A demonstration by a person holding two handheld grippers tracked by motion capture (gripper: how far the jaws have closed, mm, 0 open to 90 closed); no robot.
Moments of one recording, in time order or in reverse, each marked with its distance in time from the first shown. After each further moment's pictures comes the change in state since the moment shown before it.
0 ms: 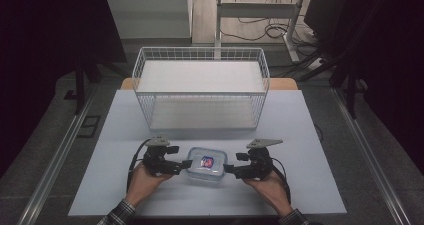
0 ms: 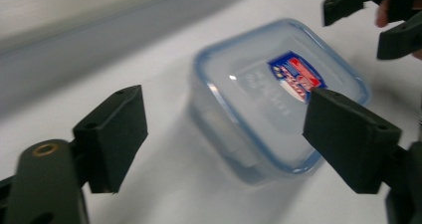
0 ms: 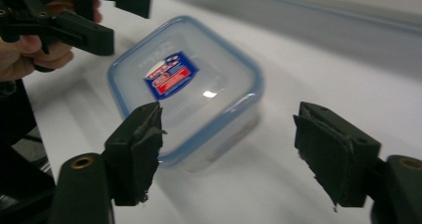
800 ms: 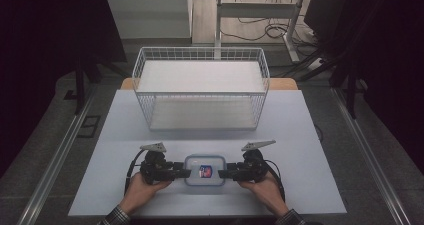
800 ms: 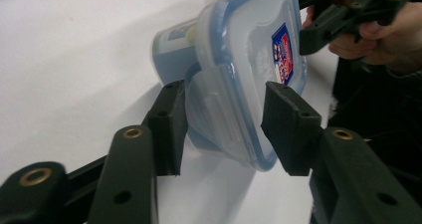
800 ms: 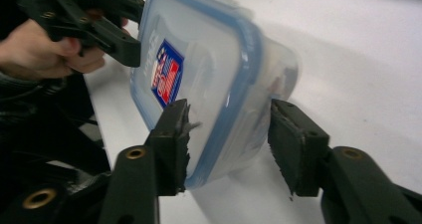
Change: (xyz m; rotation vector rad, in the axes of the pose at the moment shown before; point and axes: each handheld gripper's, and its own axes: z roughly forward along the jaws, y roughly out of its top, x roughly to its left) left arm 0.004 -0.023 -0.015 0.038 -0.239 -0.112; right arm -0.004 -0.008 0.014 0.065 0.207 0.080
